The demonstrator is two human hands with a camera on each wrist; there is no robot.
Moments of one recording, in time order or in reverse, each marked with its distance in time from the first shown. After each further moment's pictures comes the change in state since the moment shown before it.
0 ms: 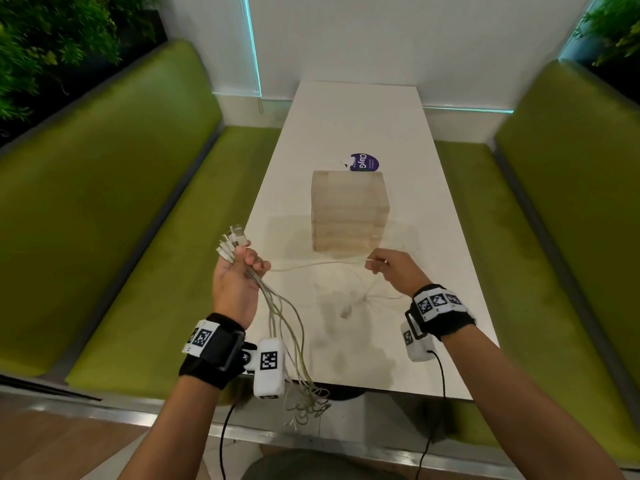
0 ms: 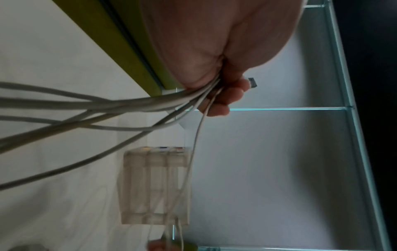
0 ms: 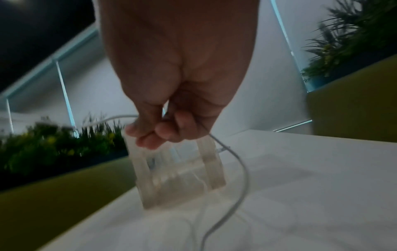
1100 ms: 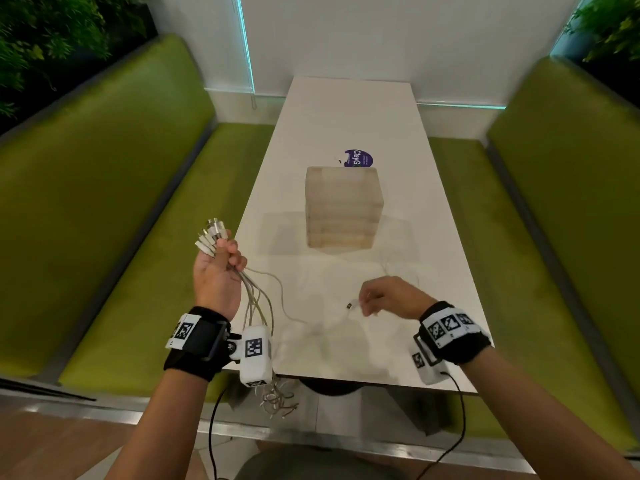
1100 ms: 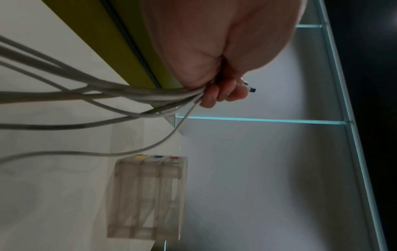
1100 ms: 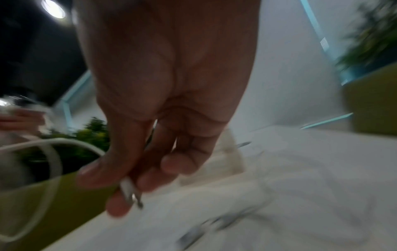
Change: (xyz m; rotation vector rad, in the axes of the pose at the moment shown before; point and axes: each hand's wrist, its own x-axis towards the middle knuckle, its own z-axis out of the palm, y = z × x) left_hand 0.009 0.010 -0.011 0.028 0.002 0.056; right_hand -0.053 -0.009 0.001 -0.045 -0.391 -0.002
